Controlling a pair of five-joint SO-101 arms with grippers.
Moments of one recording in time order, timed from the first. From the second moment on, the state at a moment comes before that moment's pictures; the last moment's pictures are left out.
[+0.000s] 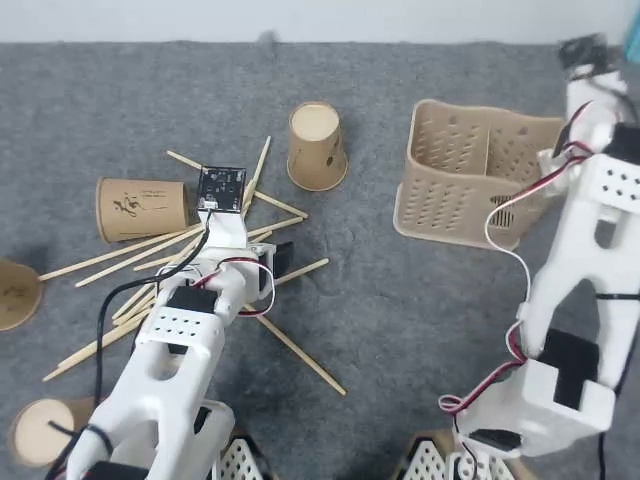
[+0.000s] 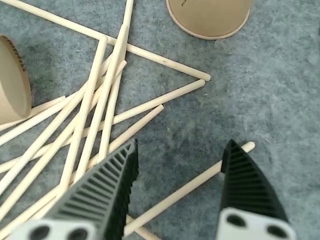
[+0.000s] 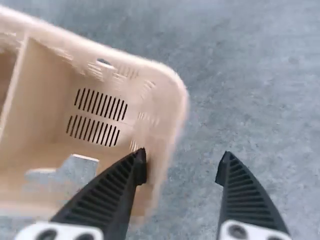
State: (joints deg) left arm 2.8 -35.2 71.5 28.9 10.0; right arm 16.1 4.2 -20.3 83.3 27.5
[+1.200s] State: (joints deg) left arm 2.8 -35.2 71.5 28.9 10.0; right arm -0.9 35.5 -47.6 96.5 15.2
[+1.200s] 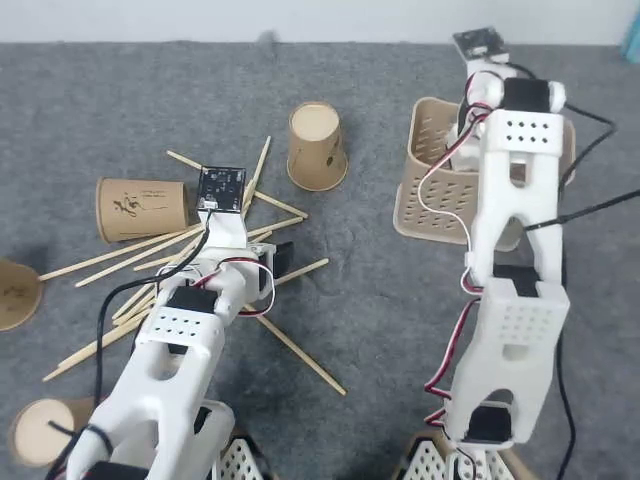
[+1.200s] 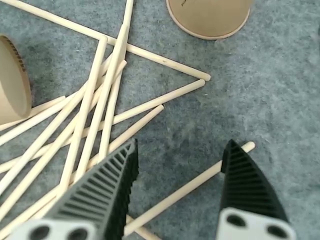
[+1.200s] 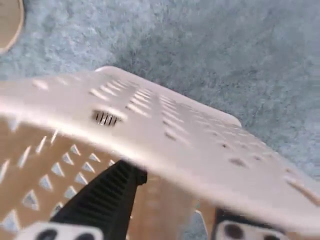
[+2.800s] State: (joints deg) left arm 2.8 -35.2 71.5 28.9 10.0; right arm -1.2 -0.7 -7.6 100.7 2.6
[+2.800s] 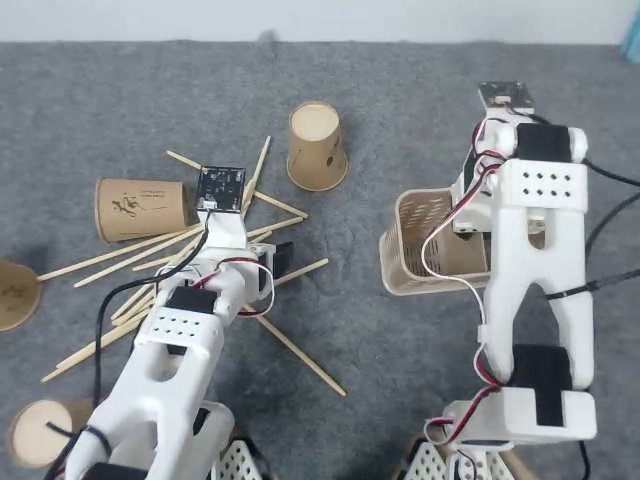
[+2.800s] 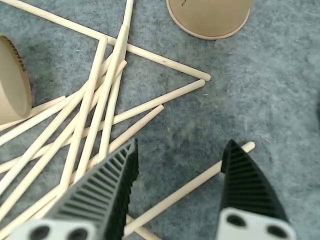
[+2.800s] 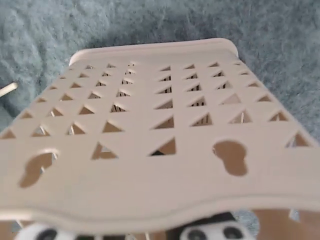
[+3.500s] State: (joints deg) left arm 2.8 -35.2 71.5 28.9 10.0; right arm -0.5 -10.5 -15.9 100.7 4.7
